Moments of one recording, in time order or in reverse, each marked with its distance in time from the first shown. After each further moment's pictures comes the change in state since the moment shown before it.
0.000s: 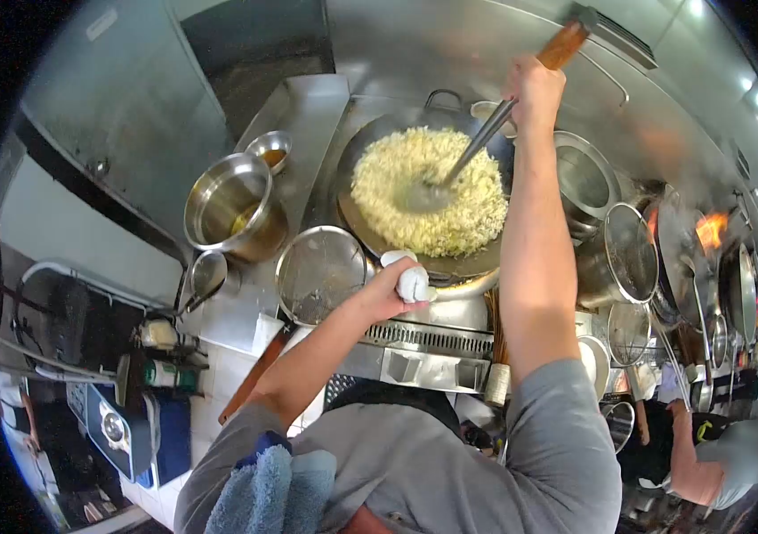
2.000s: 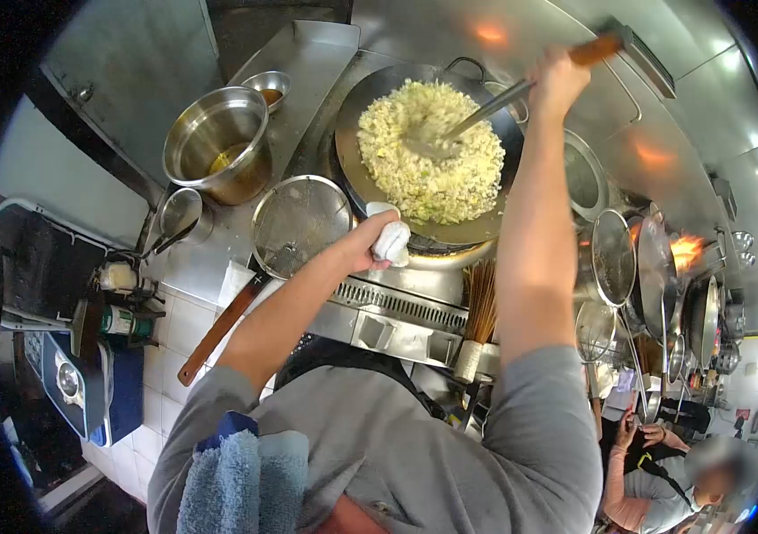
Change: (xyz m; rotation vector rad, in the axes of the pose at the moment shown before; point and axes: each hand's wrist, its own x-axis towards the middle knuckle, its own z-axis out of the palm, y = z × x) left_hand 0.005 0.024 -0.022 0.299 0.137 -0.056; right_hand 0.009 0.028 0.025 -0.089 -0.003 -0.222
